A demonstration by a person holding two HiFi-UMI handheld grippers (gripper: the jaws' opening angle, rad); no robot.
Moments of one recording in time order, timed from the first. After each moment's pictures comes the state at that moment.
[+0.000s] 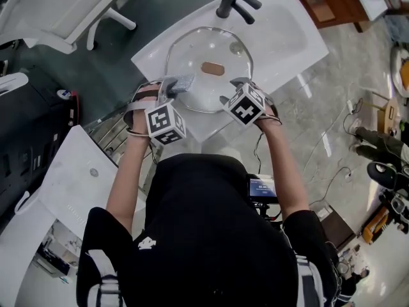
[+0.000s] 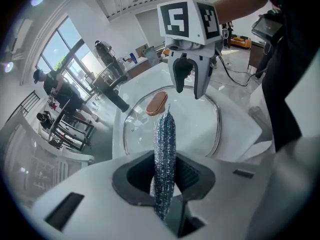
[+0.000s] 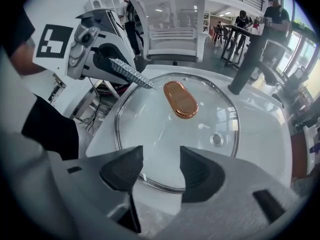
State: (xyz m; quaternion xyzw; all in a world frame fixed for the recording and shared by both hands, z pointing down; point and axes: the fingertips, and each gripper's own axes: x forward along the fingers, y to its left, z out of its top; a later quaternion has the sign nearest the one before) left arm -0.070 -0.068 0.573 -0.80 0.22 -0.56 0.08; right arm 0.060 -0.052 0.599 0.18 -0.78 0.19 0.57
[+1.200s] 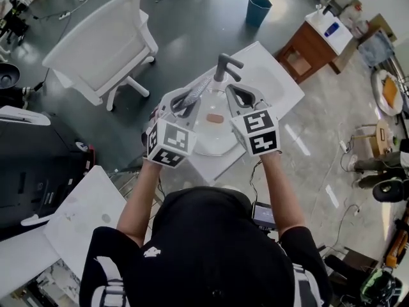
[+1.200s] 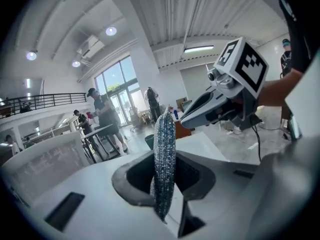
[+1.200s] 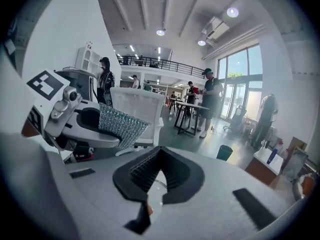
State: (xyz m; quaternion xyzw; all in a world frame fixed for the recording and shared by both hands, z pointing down) left arm -0.060 -0.118 0.300 -0.88 0.40 -0.25 0.07; right arm 0.014 -0.134 0.284 0.47 -0.85 0.03 0.24
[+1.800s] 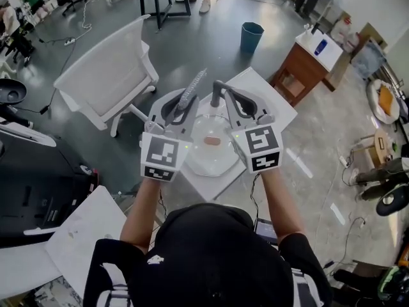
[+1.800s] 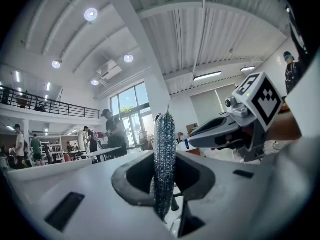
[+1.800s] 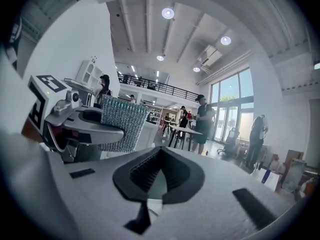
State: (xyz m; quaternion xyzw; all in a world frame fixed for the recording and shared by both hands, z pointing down) left arm -0.058 -0.115 0.167 -0.88 0.45 -0.08 0.11; right arm 0.018 -0.122 0.170 0.50 -0.85 -0.07 0.13
